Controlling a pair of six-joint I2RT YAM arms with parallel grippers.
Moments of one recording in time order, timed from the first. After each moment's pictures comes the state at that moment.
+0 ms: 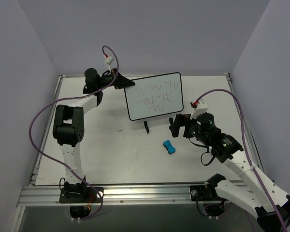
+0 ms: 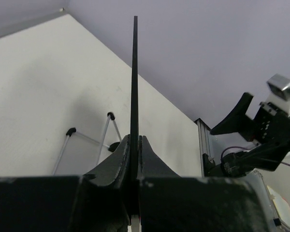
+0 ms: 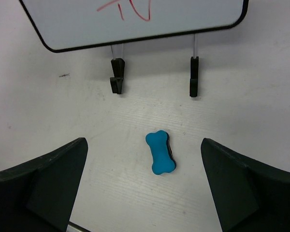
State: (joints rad) left arm -0.17 2.13 1.51 0.87 1.13 -0.98; right arm 0.57 0.84 0.79 -0.45 0.09 0.39
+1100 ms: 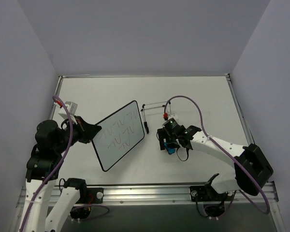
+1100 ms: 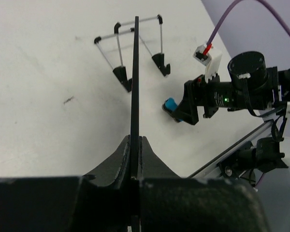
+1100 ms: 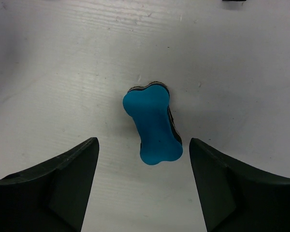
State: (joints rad) left arm -0.15 0.61 0.96 -0.63 0.47 -0.41; right arm 0.73 1.37 0.78 -0.49 0.18 0.50
